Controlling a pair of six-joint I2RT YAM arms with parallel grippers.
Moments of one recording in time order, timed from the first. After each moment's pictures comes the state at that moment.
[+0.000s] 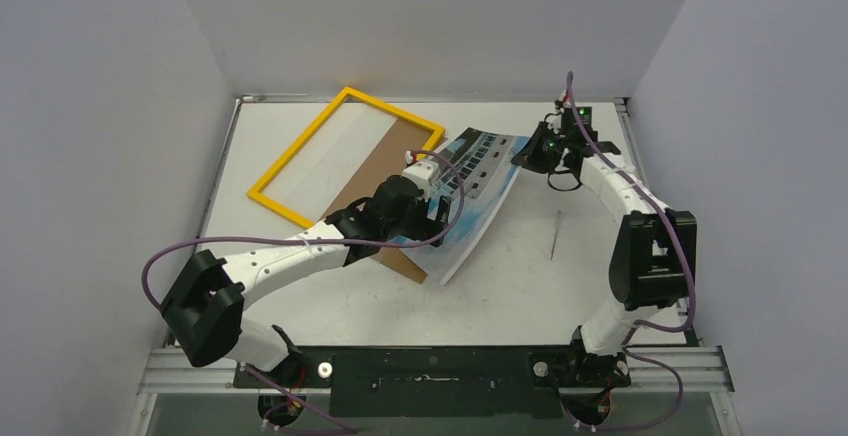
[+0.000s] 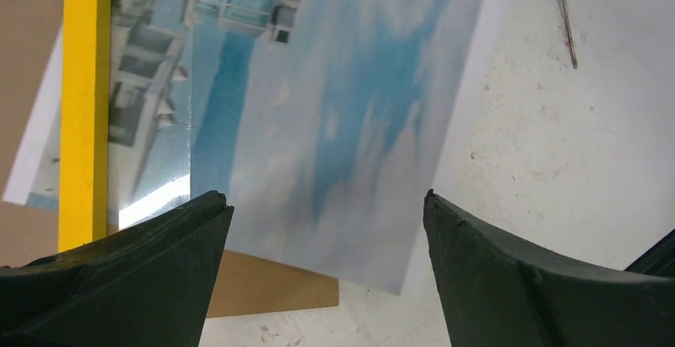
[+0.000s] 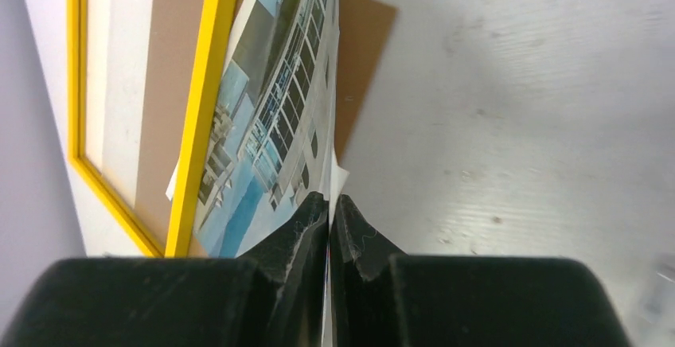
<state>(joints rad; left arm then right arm) -0.87 1.44 0.97 -0.15 -0.14 -0.37 0.09 1.72 1.26 -0.31 -0.37 0.56</state>
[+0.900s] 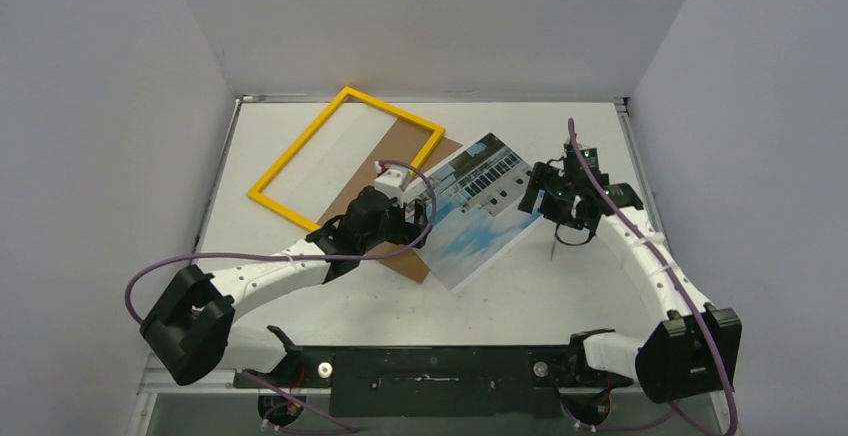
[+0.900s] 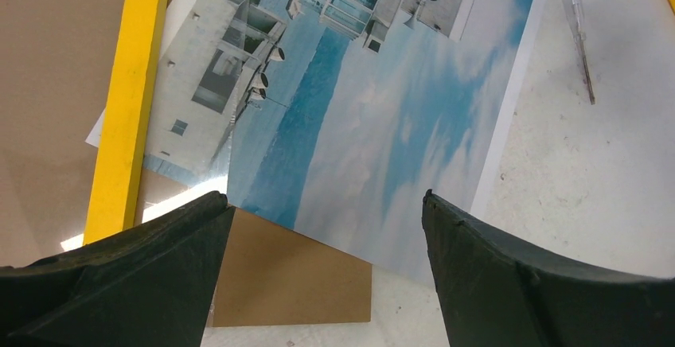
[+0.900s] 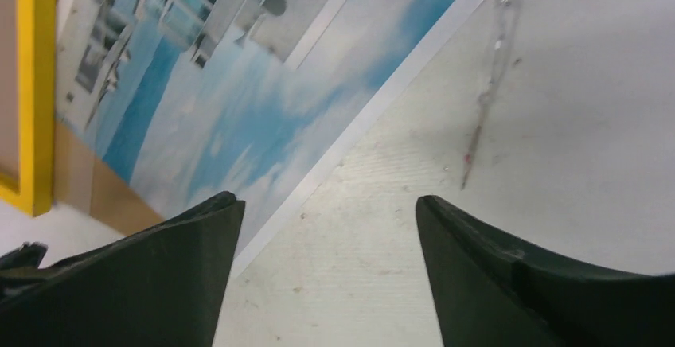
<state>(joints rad) -0.78 1.33 0.72 0.11 -0.13 -0.40 0.16 1.26 1.04 -0.73 -0.02 0.44</state>
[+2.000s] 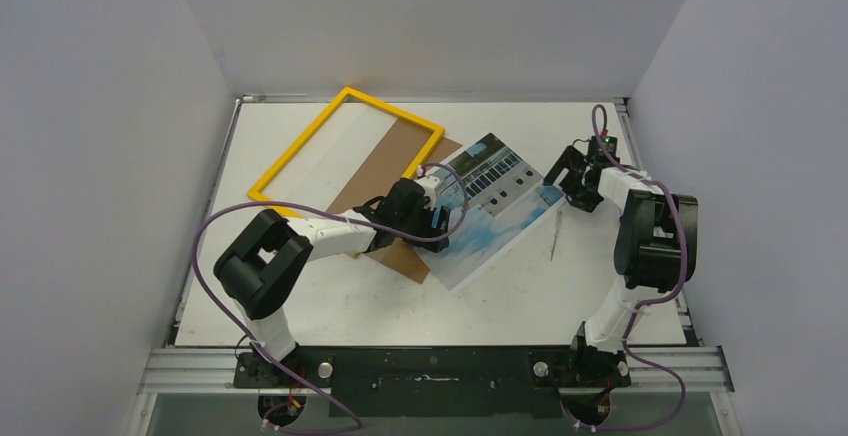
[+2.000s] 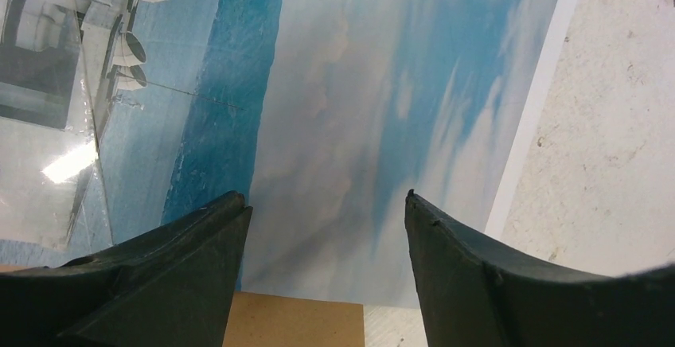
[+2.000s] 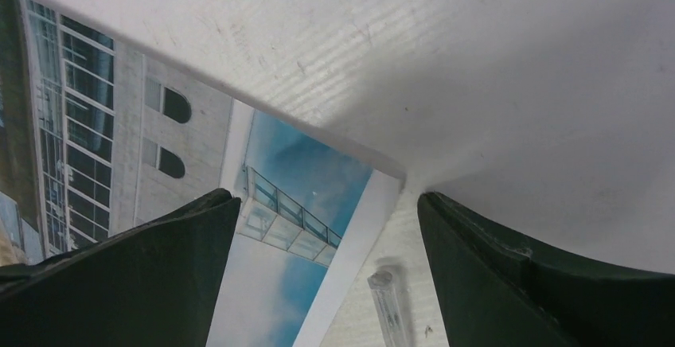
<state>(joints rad) -0.76 1.76 0.96 0.02 0.12 -0.37 -0.13 1.82 1.12 -0.28 -0.10 0.51</state>
